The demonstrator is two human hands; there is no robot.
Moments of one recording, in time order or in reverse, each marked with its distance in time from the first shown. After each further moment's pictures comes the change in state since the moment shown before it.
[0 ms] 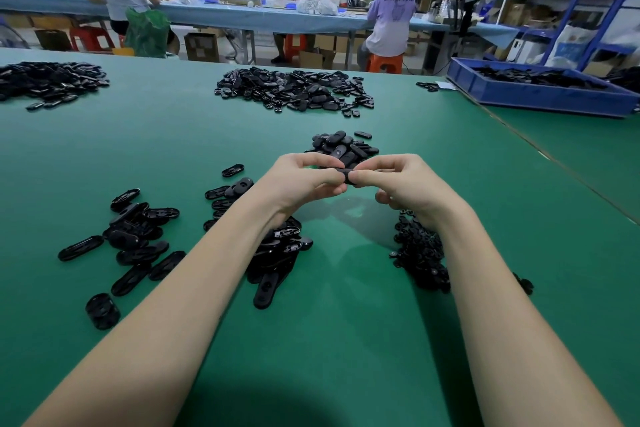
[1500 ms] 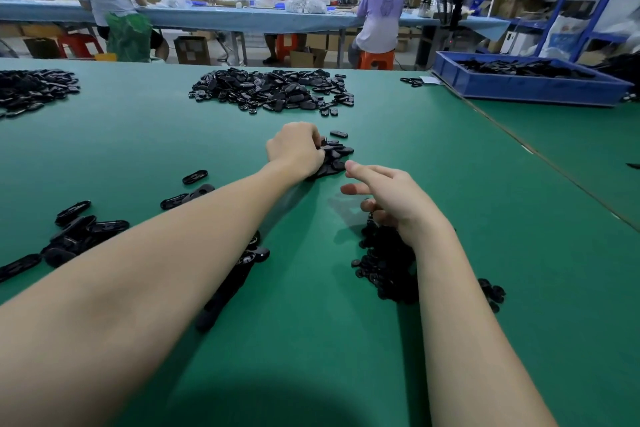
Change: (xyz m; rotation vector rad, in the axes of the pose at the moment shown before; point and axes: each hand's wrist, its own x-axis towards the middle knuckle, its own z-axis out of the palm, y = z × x) left_hand 0.132 -0.010 0.039 1.253 0.458 0.287; right_hand 0.006 0.030 -0.022 0.196 0.092 0.183
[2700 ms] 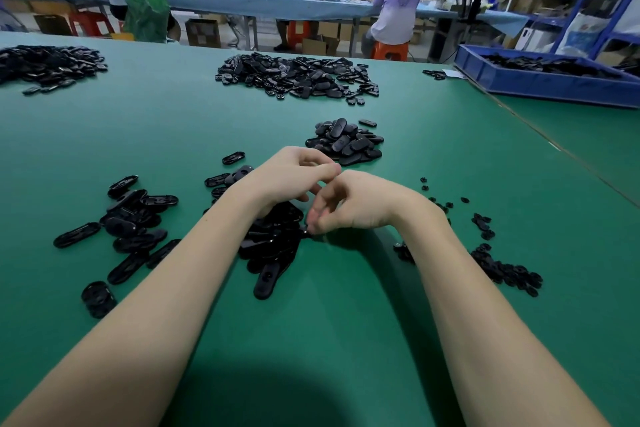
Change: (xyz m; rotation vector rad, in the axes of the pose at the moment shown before) left_hand -0.097 -0.060 -0.075 -0.695 -0.469 -0.059; right_hand -0.010 -0.020 0.073 -0.825 -0.523 -0.291
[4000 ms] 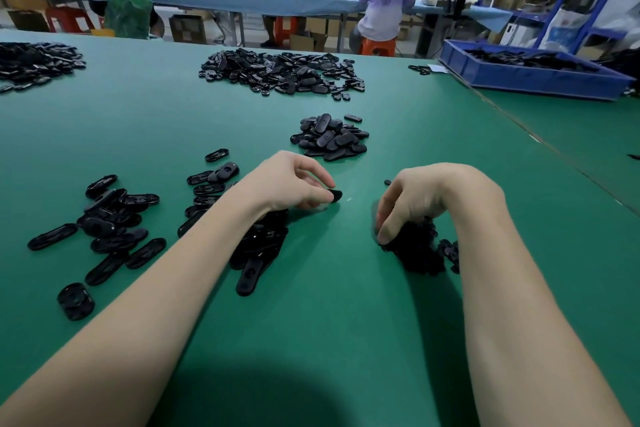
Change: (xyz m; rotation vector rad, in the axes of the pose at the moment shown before) left_hand -0.008 0.004 0.014 0.045 -0.081 -0.044; right_hand -0.049 0.033 -0.051 -0.195 -0.108 0.493
